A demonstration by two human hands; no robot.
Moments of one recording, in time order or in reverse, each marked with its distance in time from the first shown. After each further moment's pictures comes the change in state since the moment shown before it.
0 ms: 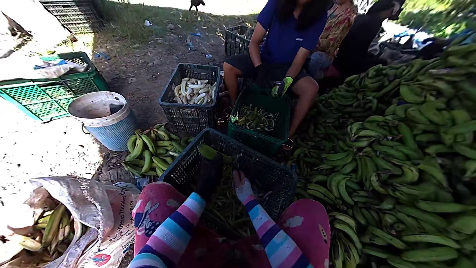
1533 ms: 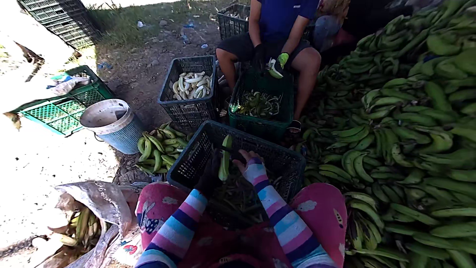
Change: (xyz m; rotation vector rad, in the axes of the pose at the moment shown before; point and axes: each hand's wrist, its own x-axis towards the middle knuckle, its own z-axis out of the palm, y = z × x) left_hand -0.031 0.021 -0.026 0.768 -0.451 -0.121; right_hand 0.005 -0.025 -0.038 -0.634 0.105 -0.248
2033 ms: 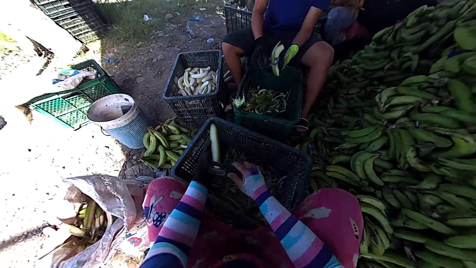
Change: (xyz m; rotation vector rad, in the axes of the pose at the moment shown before) left_hand 0.024 -0.026 -0.028 -0.237 0.283 -0.030; right_hand -0.031 -0.011 0.021 -0.025 -0.190 -0.149
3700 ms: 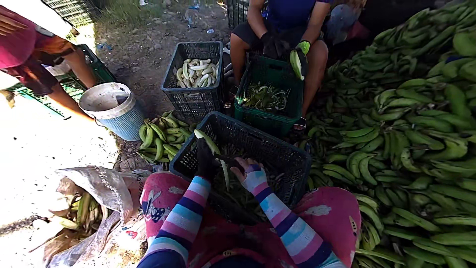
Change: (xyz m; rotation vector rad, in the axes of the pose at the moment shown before) left_hand -0.014 0.037 0.022 0.546 0.227 -0.225; right_hand -0.001 -0.001 0.003 -0.019 0.024 0.085
